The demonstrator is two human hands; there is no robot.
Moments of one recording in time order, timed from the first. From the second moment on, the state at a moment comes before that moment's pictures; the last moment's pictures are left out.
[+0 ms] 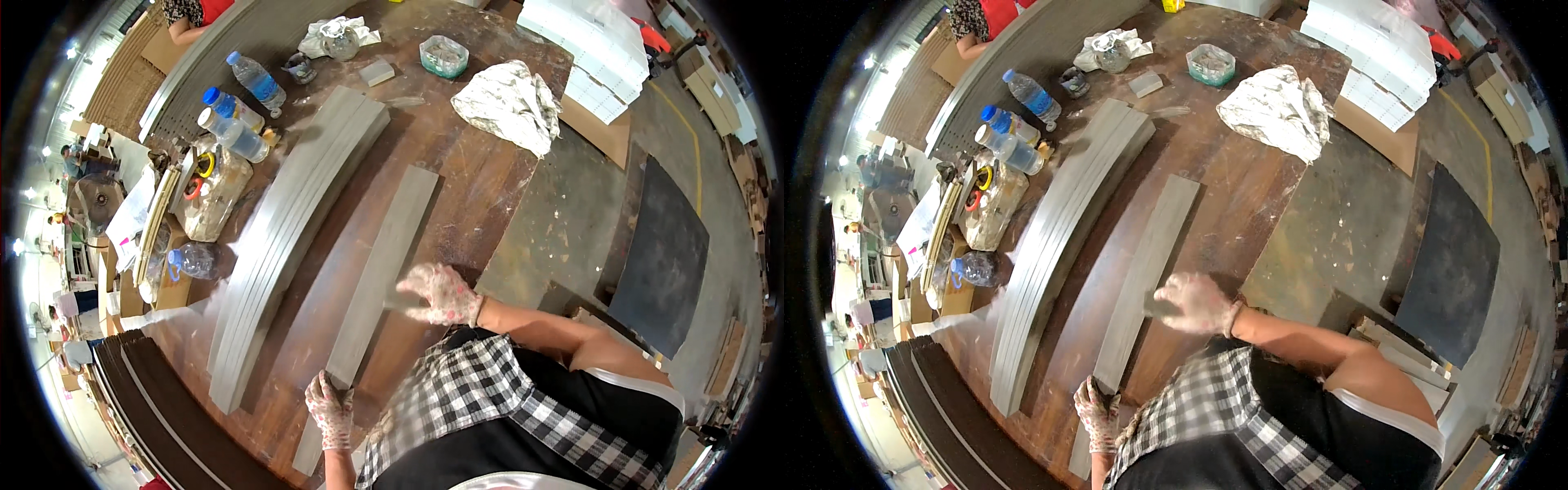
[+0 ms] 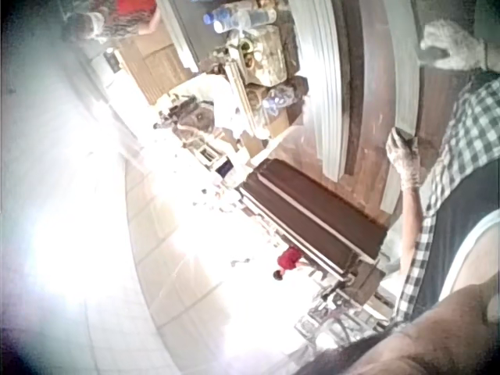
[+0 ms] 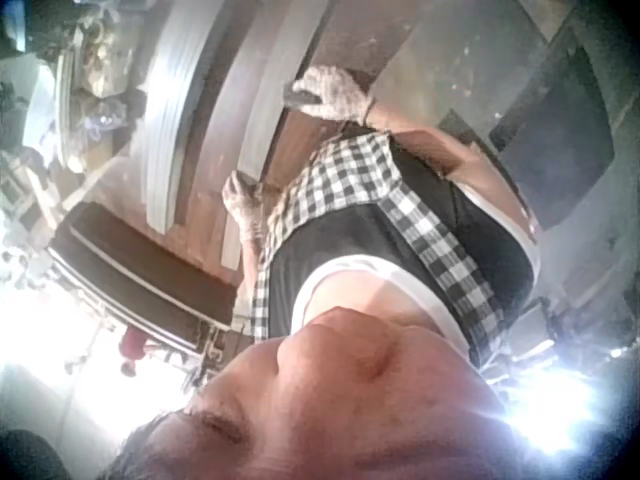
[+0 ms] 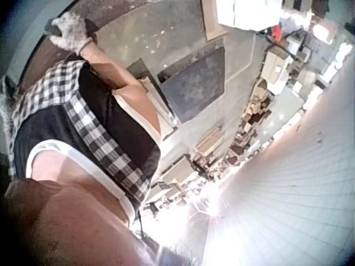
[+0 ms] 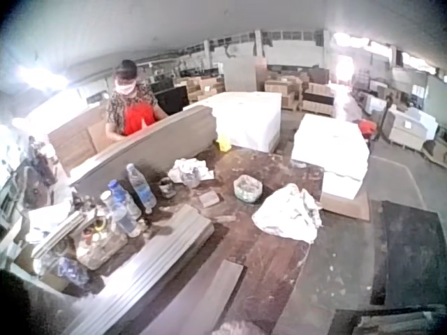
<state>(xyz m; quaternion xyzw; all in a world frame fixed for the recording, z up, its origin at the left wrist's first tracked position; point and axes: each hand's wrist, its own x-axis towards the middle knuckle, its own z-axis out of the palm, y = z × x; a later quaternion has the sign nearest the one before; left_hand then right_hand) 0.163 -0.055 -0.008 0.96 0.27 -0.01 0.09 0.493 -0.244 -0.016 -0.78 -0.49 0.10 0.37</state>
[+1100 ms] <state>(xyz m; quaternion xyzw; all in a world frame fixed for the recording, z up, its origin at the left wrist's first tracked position) 0.171 -0.087 -0.033 0.94 0.32 0.06 0.12 0.690 -0.266 0.023 -0.88 -0.38 0.15 0.22</state>
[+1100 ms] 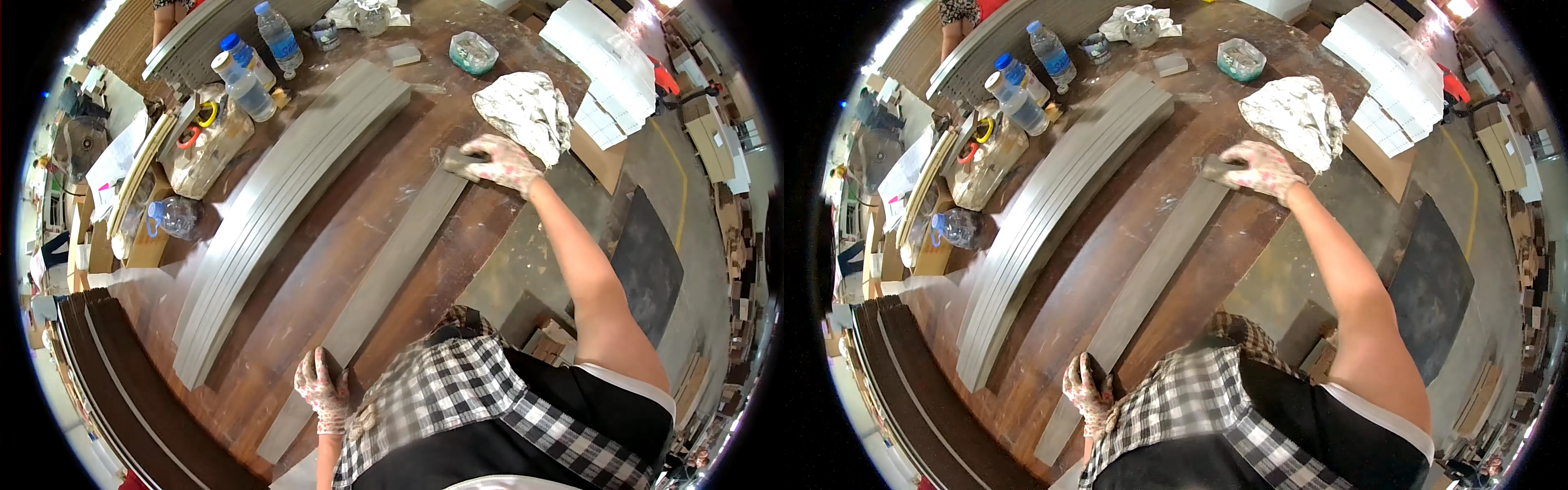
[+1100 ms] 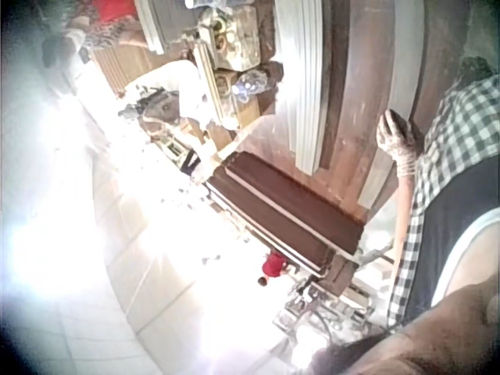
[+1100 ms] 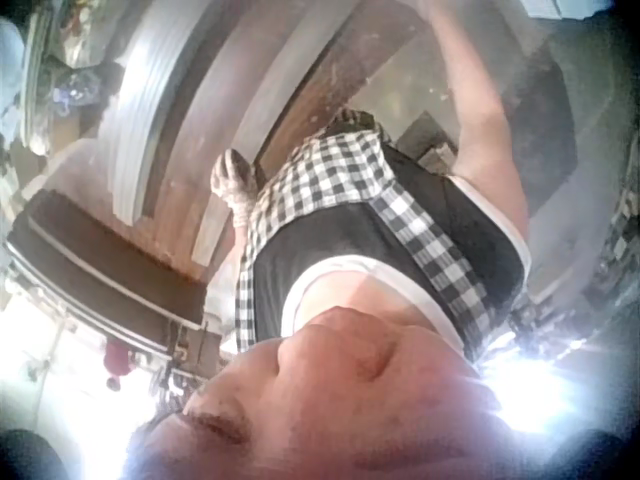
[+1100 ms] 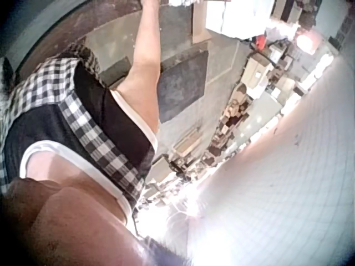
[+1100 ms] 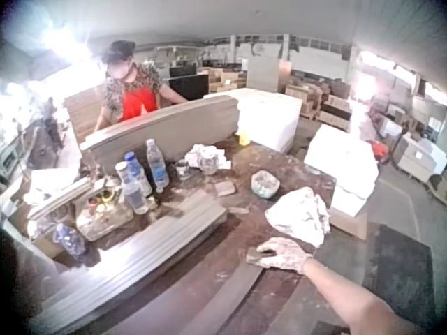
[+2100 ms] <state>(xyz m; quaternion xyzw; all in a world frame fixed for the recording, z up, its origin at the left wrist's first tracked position) -0.101 -0.061 -0.079 0.63 0.74 0.07 -0.22 0.483 -0.168 -0.029 -0.68 -0.47 0.29 0.48</state>
